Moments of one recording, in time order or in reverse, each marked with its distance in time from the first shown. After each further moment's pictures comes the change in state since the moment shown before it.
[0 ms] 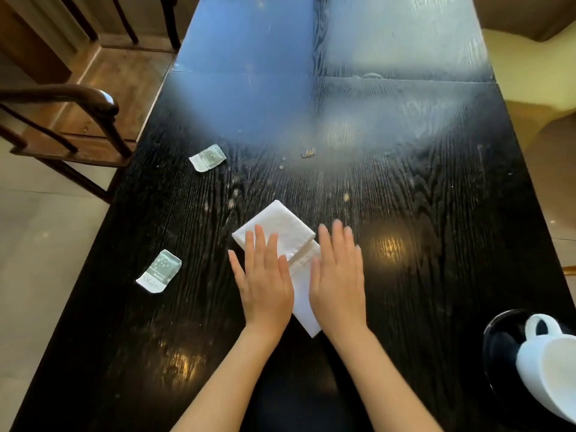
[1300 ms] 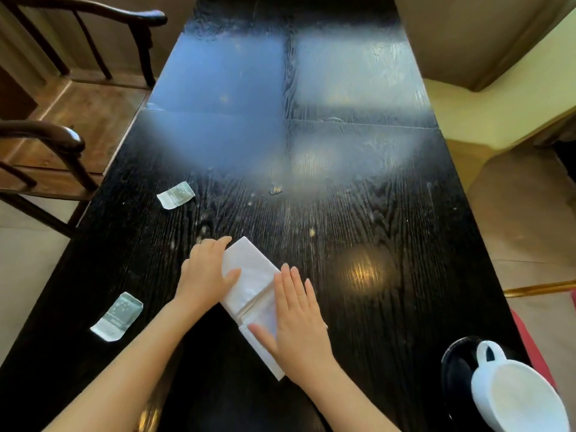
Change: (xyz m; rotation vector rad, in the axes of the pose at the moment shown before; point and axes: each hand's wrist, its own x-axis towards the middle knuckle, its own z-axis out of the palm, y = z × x) left_hand 0.096 -0.038 -0.029 0.015 -0.348 0.056; right_hand -0.001 0.015 0.014 -0.226 -0.148 -0.196
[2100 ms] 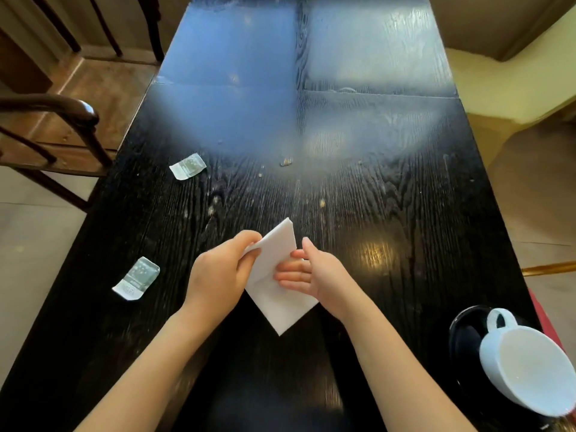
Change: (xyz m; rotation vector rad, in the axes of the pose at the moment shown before) left_hand -0.081 0.043 -0.034 -0.279 0.253 0.274; right_hand 0.023 0.015 -0.061 1.618 -0.418 0.704
